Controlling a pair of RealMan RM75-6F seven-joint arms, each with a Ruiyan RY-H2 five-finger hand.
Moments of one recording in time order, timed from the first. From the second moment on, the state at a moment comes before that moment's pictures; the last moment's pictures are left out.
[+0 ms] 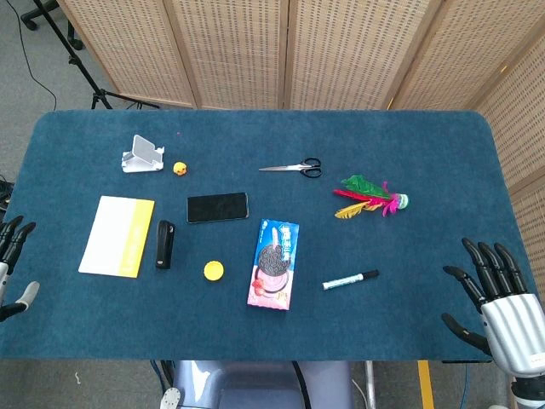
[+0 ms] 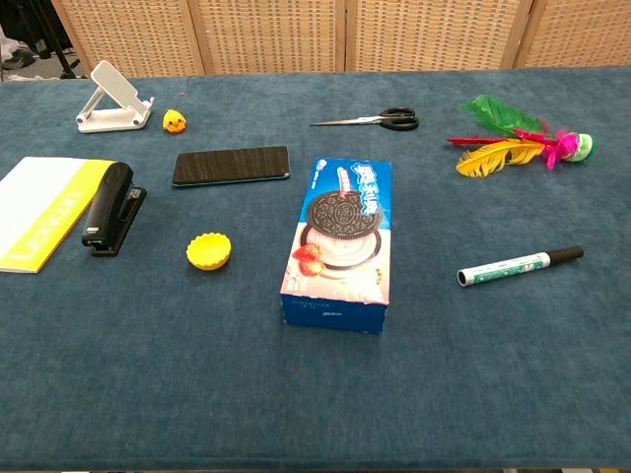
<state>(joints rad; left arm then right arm) -0.11 -0.67 -0.03 -2.16 1.42 1.42 0.22 0.00 -0.85 0.04 -2.00 -1.83 1.65 -0.20</state>
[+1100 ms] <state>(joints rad) -0.20 -0.68 -0.04 -2.12 1.38 1.29 0.29 0.00 -0.85 0.05 -2.00 -1.82 1.65 -0.20</state>
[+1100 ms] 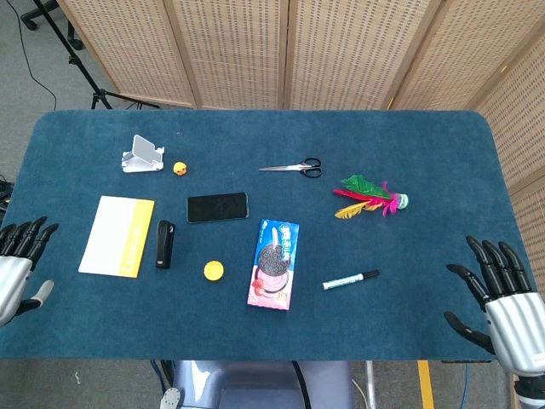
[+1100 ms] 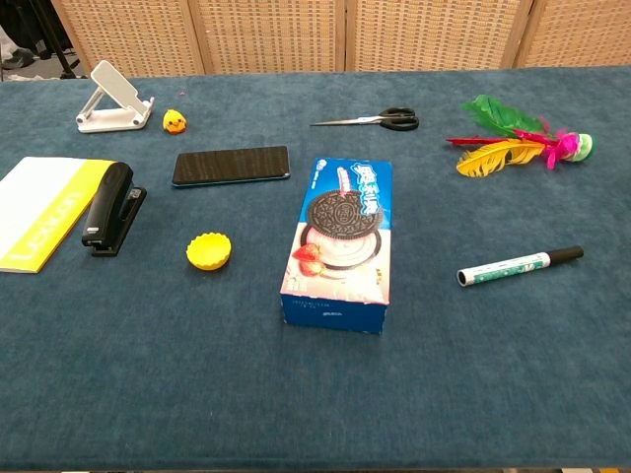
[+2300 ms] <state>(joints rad) -0.76 -1.09 -0.07 -1.66 1.07 0.67 0.58 0.00 -0.89 0.07 -1.86 -1.66 1.62 -0.19</state>
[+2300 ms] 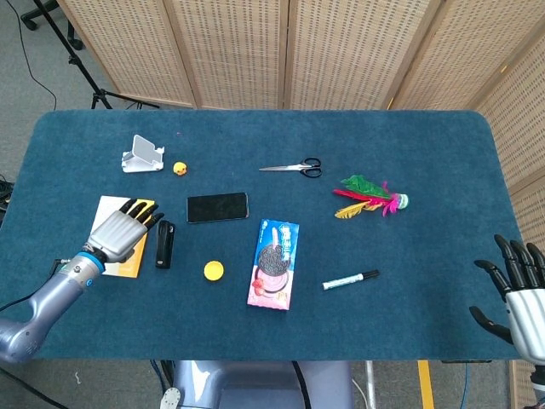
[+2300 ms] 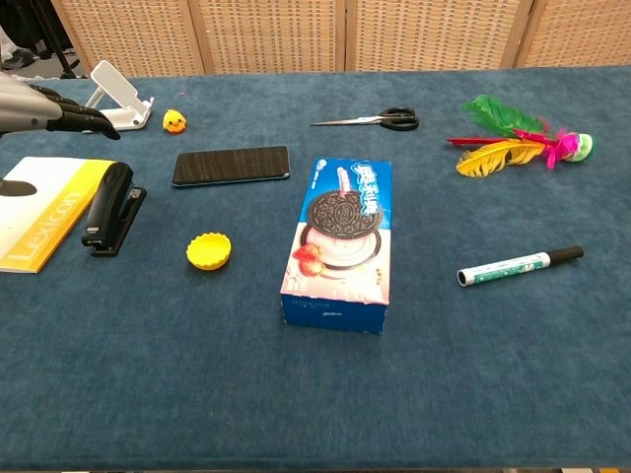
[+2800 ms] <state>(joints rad) -0.85 -1.21 -0.03 -1.56 1.02 0.63 0.59 -0.02 -0.87 0.06 -1.85 -1.64 1.64 -0.18</state>
